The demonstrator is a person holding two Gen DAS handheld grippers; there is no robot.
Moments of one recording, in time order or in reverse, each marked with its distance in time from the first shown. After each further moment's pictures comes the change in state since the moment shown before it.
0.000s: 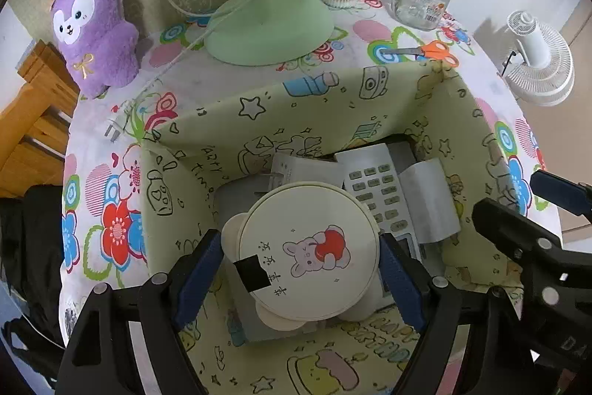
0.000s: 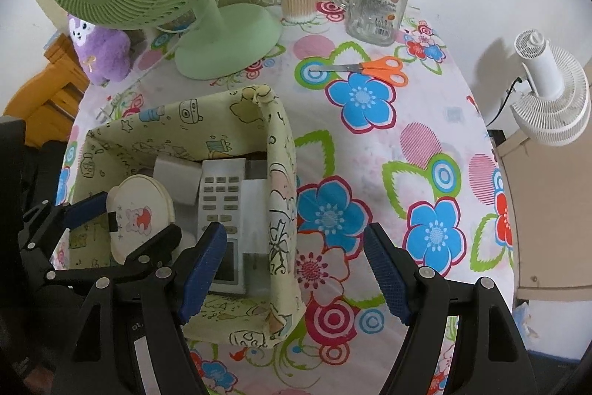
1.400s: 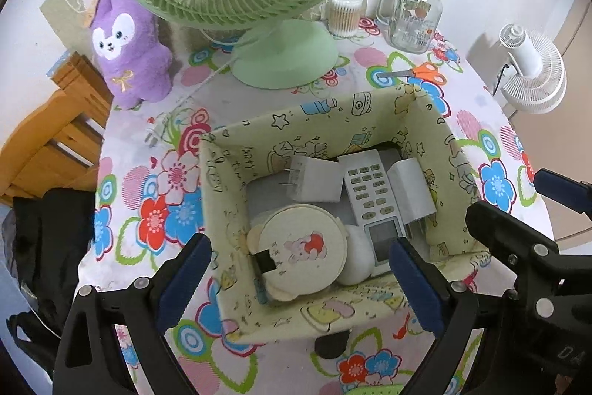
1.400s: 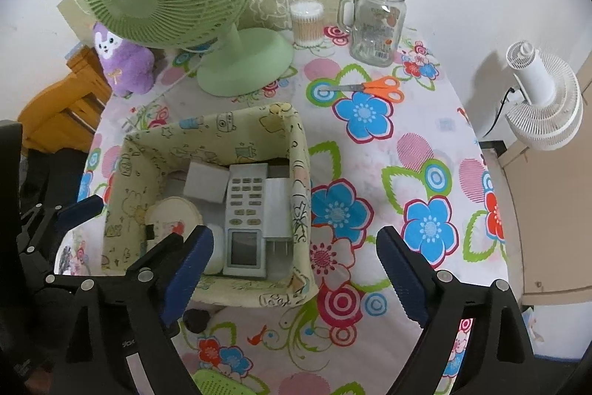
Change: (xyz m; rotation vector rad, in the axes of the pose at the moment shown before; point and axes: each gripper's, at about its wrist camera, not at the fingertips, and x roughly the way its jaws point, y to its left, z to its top) left arm -0.059 0.003 -0.022 -0.003 -0.089 0.045; right arm -0.050 0.011 -0.019 -0.007 -0.090 0.030
